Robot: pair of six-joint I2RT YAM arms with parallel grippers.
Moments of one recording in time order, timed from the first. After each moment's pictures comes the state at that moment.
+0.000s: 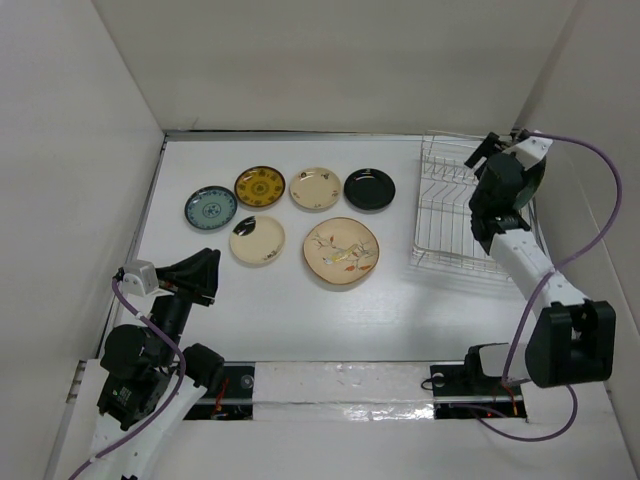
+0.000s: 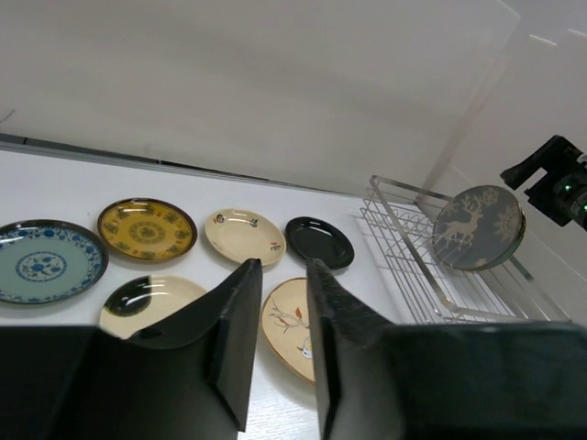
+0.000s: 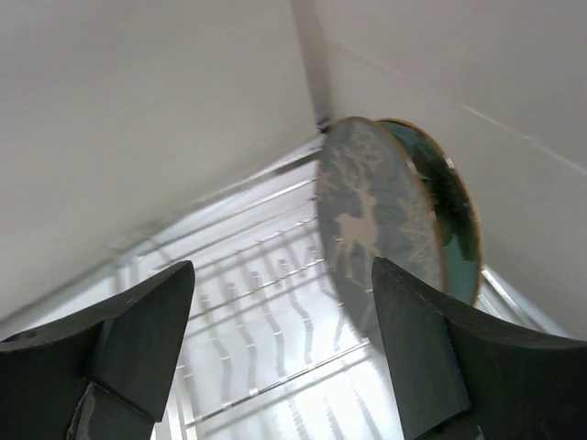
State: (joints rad) left arm -0.52 0.02 0.59 -0.32 -0.23 -0.34; right arm 0.06 1.34 0.95 0.36 0.66 0.22
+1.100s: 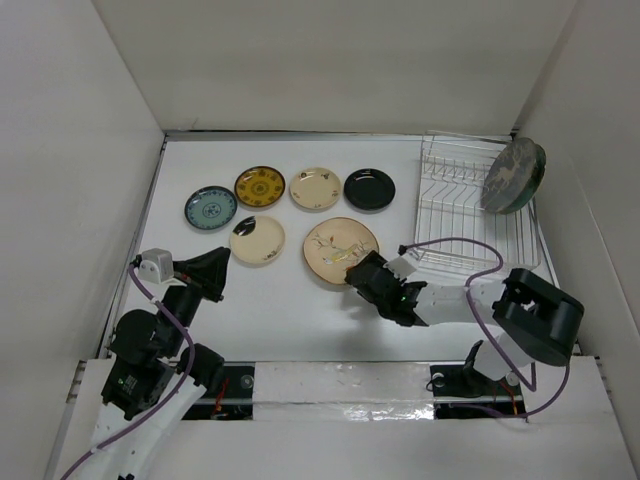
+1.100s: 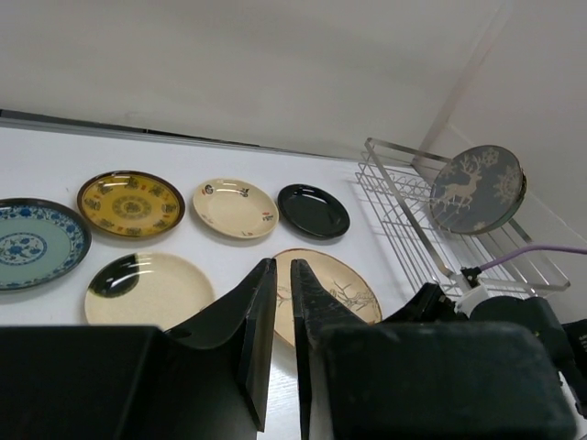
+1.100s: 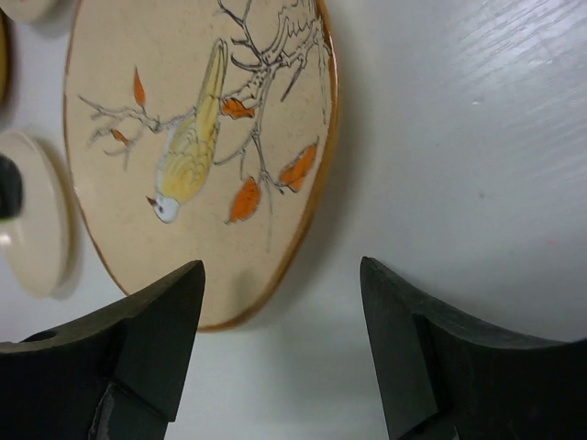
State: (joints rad) left arm -0.52 0.10 0.59 -0.33 -0.17 -0.34; right arm 1.01 1.48 0.59 0.04 0.67 1.43
